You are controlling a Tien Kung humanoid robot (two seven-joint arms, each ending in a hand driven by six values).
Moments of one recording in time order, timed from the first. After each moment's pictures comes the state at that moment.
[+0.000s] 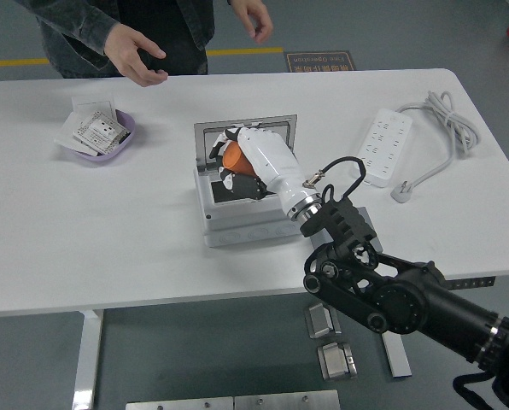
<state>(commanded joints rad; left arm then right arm) 0.14 0.08 -1.46 -0.18 1.34 -0.01 0.30 0.67 -0.06 0.57 1.13 -1.89 -0.50 -0.05</state>
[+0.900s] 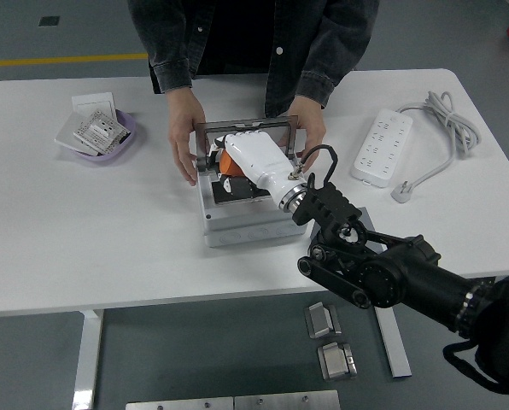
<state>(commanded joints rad) 0.12 0.08 -1.46 -0.18 1.35 -0.01 0.30 0.78 -0.02 0.46 0.87 -1.85 -0.47 0.03</state>
